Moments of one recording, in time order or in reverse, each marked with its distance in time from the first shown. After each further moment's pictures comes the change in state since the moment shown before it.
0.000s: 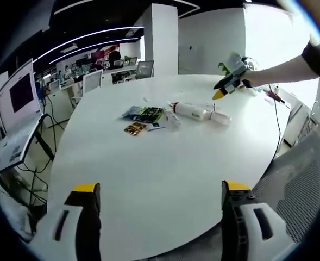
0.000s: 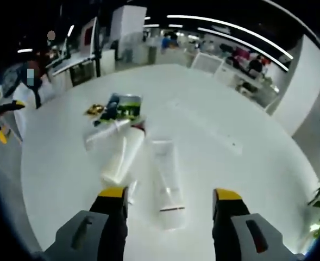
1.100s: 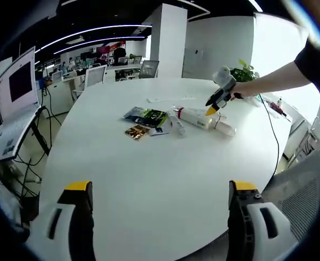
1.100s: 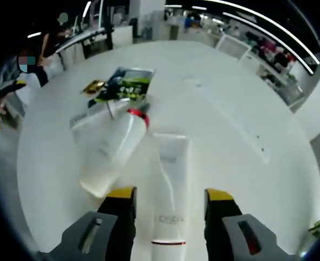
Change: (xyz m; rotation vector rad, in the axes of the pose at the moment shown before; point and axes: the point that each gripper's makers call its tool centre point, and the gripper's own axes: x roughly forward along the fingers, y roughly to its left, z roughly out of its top) left arm 0.022 0.013 0.015 -0.097 -0.010 -0.013; right arm 0.071 0.008 0.001 -0.112 0.176 0.134
